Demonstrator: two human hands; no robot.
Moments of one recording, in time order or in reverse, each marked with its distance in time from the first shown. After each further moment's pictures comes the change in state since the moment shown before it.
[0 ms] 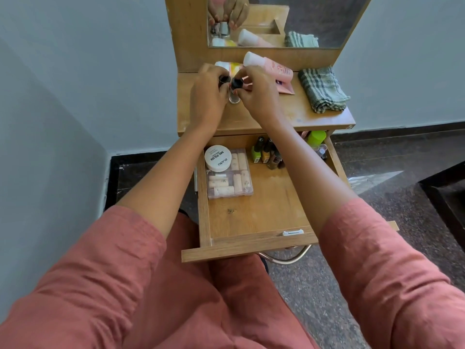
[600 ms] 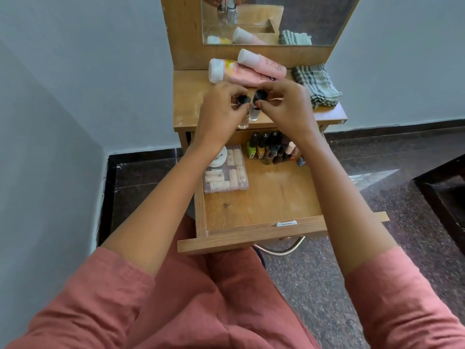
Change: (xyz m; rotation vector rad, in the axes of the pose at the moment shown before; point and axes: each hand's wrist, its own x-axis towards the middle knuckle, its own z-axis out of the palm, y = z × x) left_hand -0.052 0.033 -0.014 -0.216 -0.115 0.084; right_hand -0.055 -0.003 -0.063 -0.038 -0.006 -0.002
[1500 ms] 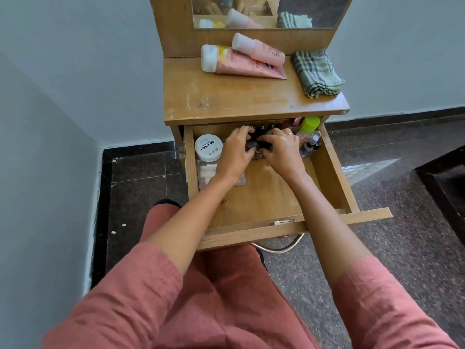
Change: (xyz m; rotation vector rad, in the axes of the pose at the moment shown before) left_hand -0.049 -0.050 0.085 0.012 -0.237 -0.194; right_hand -0.059 0.079 0.053 -0.367 -0.199 0.131
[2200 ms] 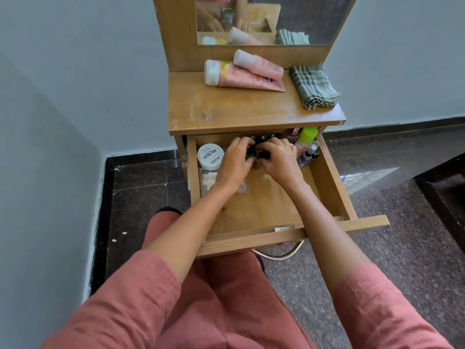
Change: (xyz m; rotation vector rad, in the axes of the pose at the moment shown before) left_hand -0.002 0.003 -0.006 0.063 -0.012 0.012; right_hand 0.000 -0.004 -0.001 0.001 -0.022 -0.003
